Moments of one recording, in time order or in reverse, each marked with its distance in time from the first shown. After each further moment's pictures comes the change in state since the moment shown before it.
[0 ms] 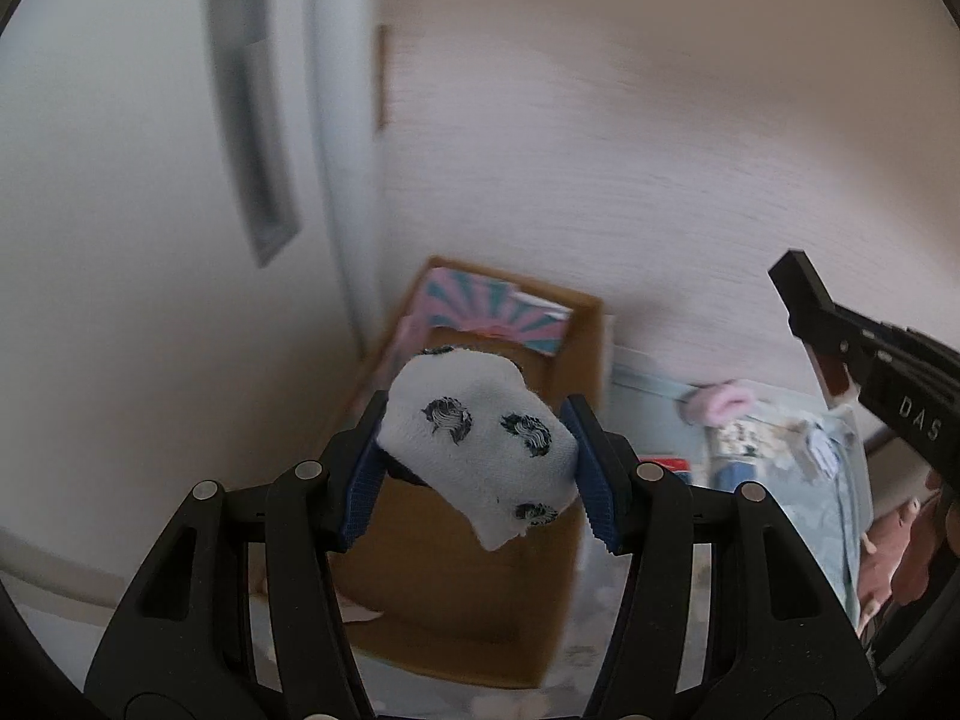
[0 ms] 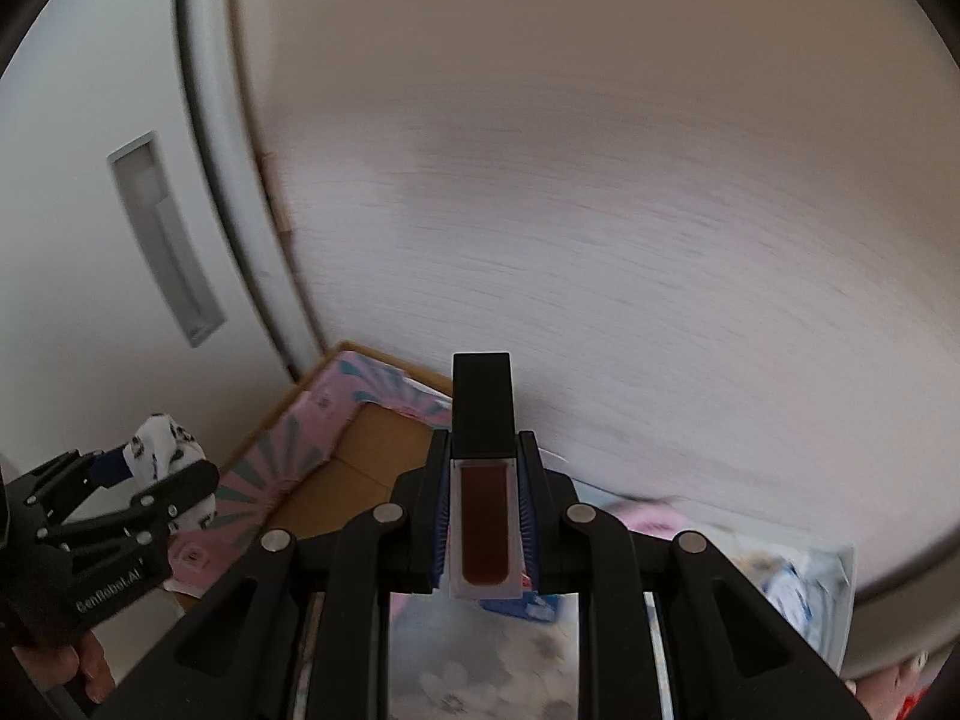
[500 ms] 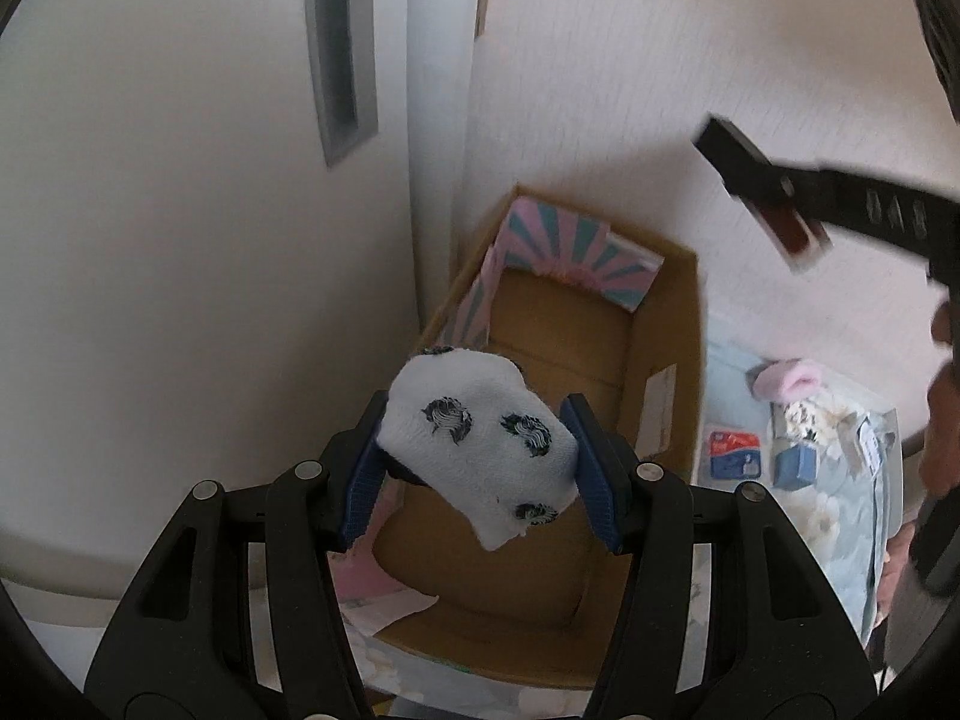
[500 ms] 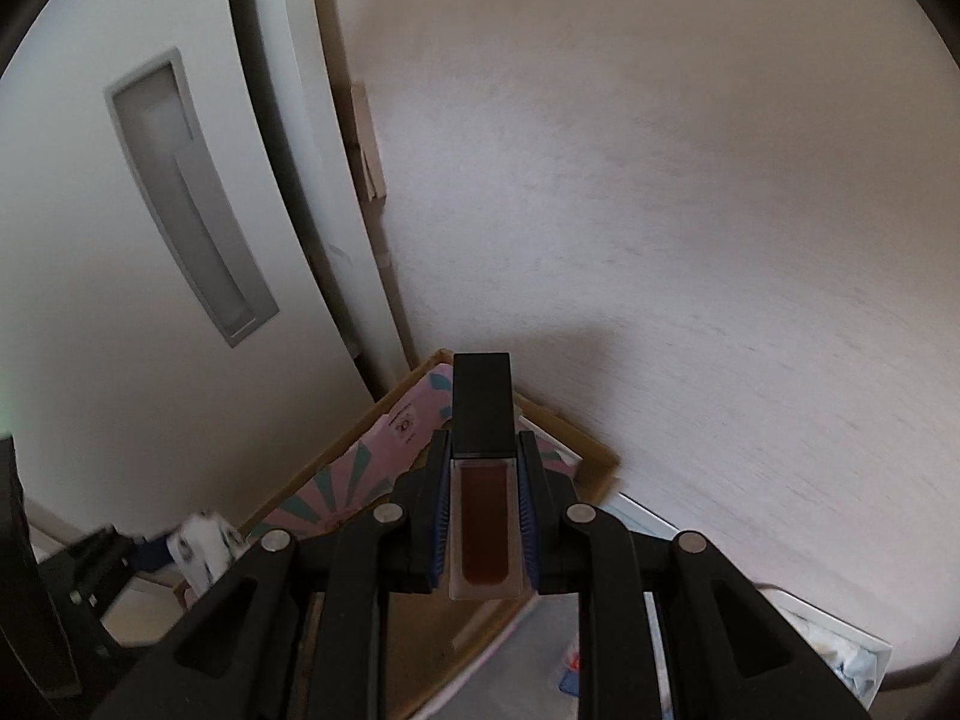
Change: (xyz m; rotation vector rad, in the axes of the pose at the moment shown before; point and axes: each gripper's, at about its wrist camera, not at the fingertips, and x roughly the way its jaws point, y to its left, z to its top) left arm 0.038 0.032 -0.028 -0.065 0.130 0.058; right arm 0.097 0.054 0.048 -0.126 0.124 0.150
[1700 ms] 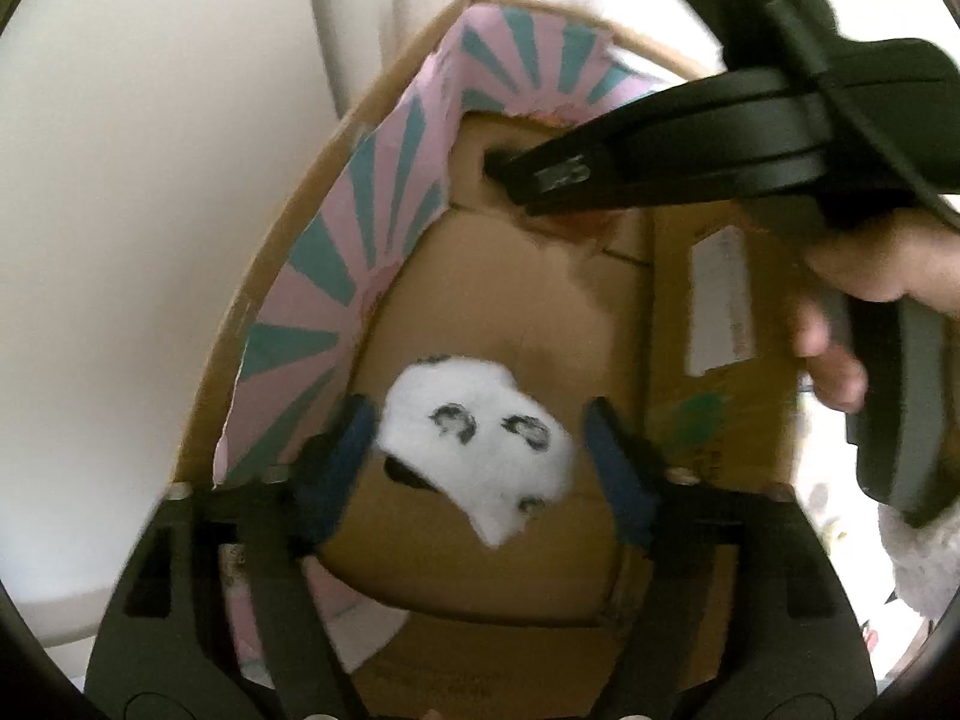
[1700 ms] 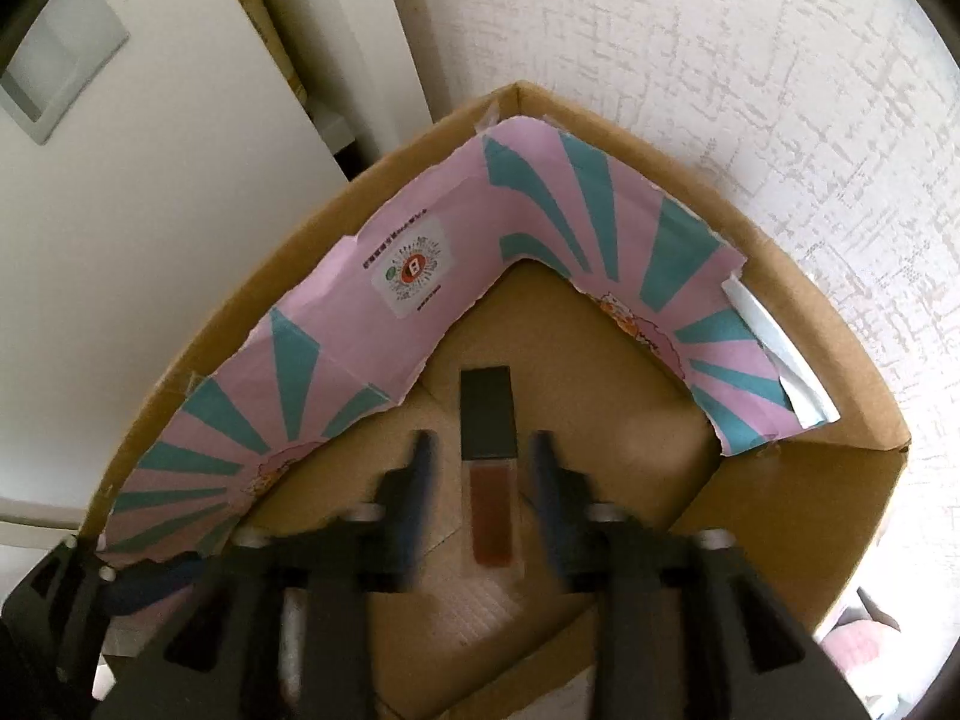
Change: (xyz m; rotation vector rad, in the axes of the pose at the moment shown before) left arm 0.097 -0.017 -0.028 0.097 0.253 -0.063; right arm 0.188 0.038 -0.037 -0.070 0.376 0.135
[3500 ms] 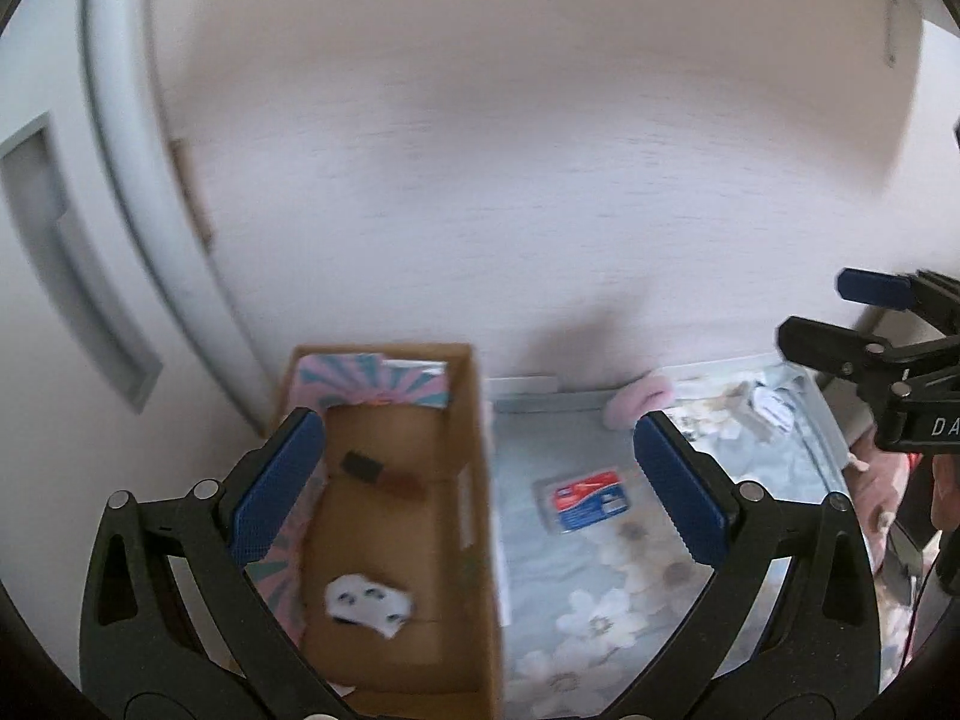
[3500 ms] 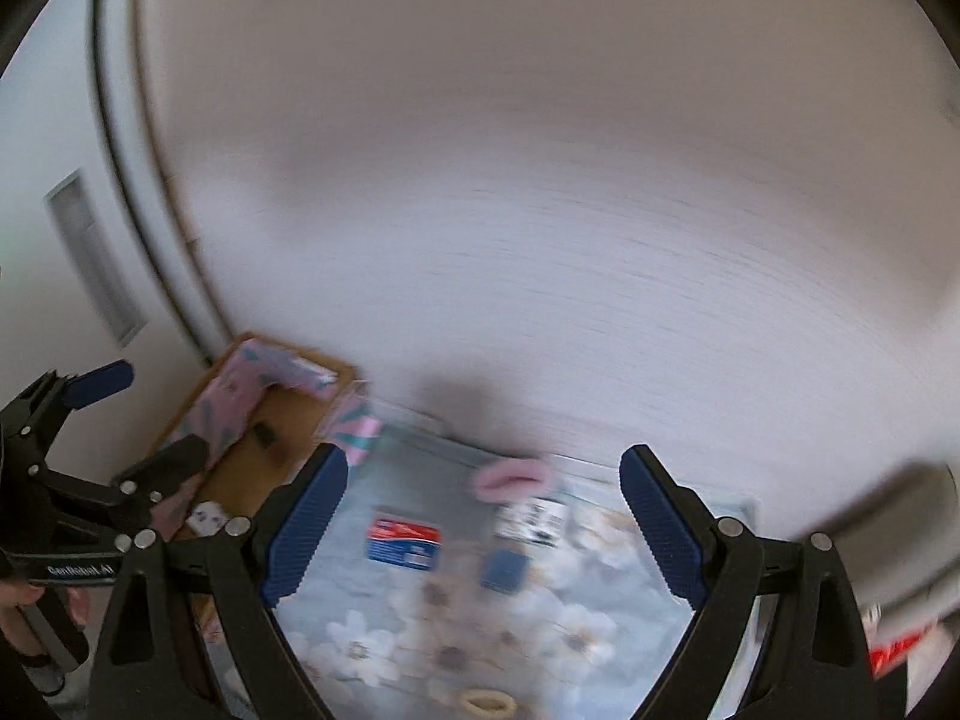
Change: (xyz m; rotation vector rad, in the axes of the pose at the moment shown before) left arm -0.155 -0.109 0.041 0.319 -0.429 -0.124; right arm -0.317 -0.086 -0.200 0.420 -0.467 -0.441
